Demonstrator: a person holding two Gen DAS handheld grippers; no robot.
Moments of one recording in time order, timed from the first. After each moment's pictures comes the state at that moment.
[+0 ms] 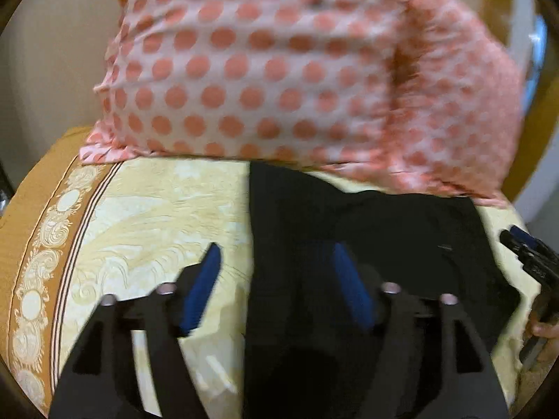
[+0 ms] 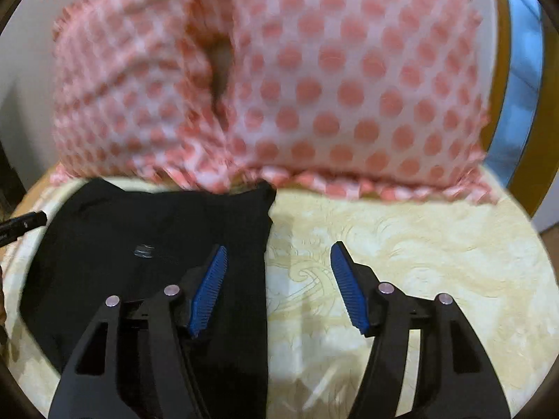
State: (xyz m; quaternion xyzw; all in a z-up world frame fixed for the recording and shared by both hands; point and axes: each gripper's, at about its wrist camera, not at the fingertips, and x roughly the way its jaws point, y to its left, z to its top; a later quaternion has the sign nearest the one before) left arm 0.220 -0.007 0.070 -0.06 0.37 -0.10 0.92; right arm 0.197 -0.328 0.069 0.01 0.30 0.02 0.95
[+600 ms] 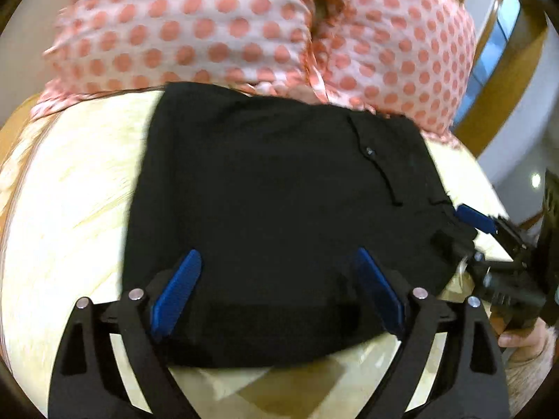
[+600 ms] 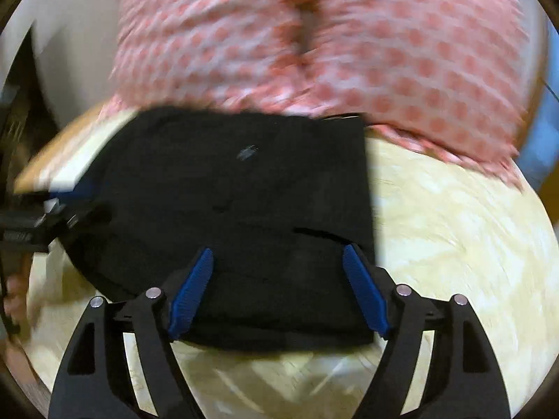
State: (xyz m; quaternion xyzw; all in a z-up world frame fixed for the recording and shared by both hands) left arm 0.168 -0.048 0.042 -0.06 0.44 -0.16 0.88; right arm 0.145 -0.289 0.040 -0.02 0.36 0.06 0.93
